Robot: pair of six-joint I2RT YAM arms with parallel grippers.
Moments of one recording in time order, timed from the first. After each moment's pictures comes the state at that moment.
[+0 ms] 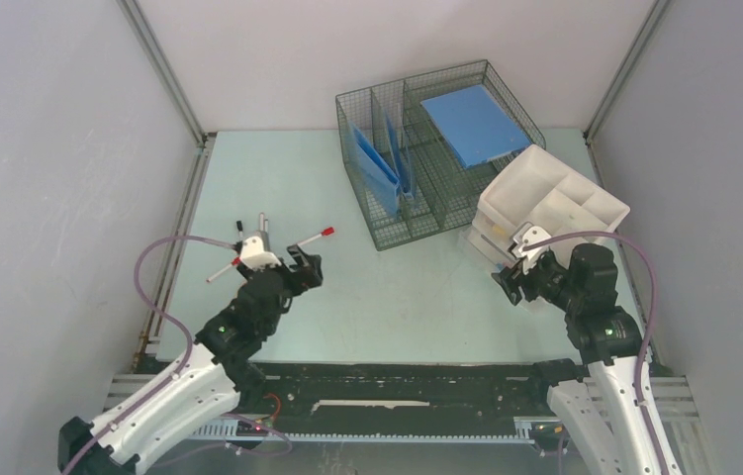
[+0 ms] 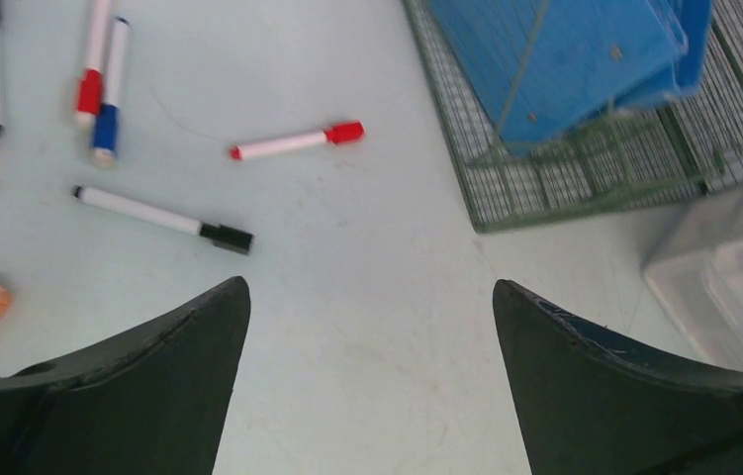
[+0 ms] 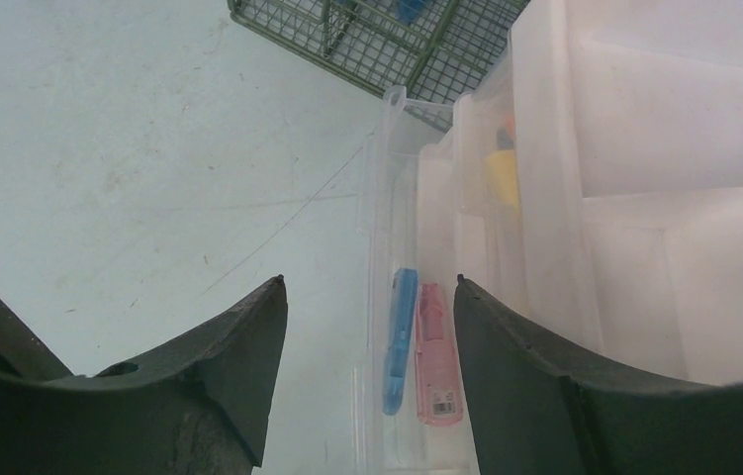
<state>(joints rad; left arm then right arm) -0.74 0.58 0.35 -0.14 -0.60 -0.66 0.11 0.54 0.68 -0.59 -0.48 -0.48</state>
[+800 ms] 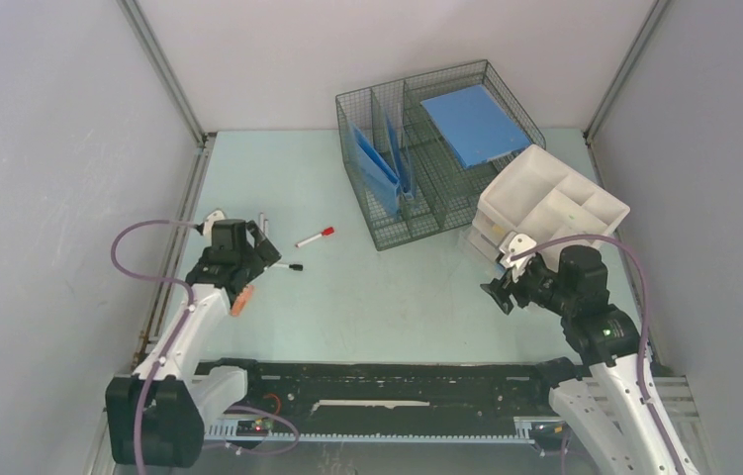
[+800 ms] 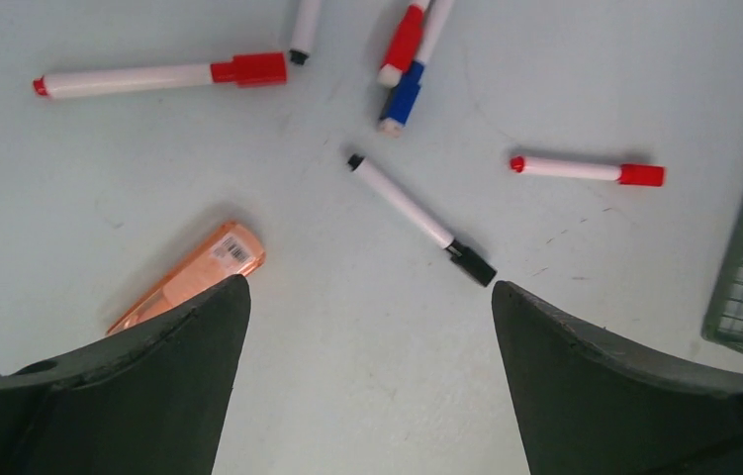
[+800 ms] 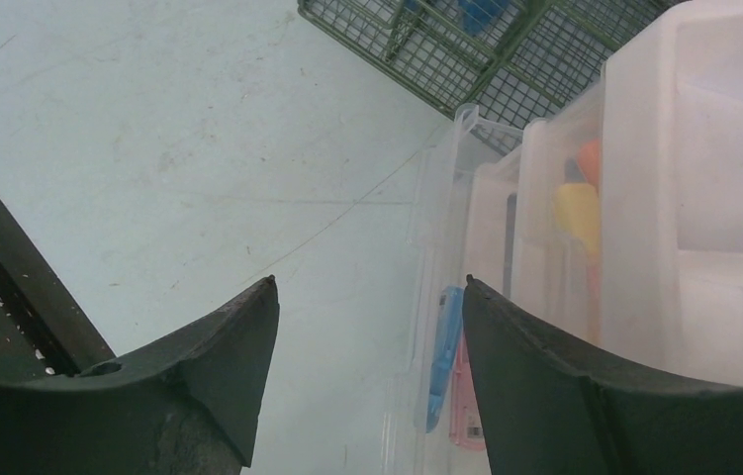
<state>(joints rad) -0.04 0.99 0.62 -0.44 -0.22 -0.63 0.24 0.54 0.68 -0.62 -0.47 -0.50</state>
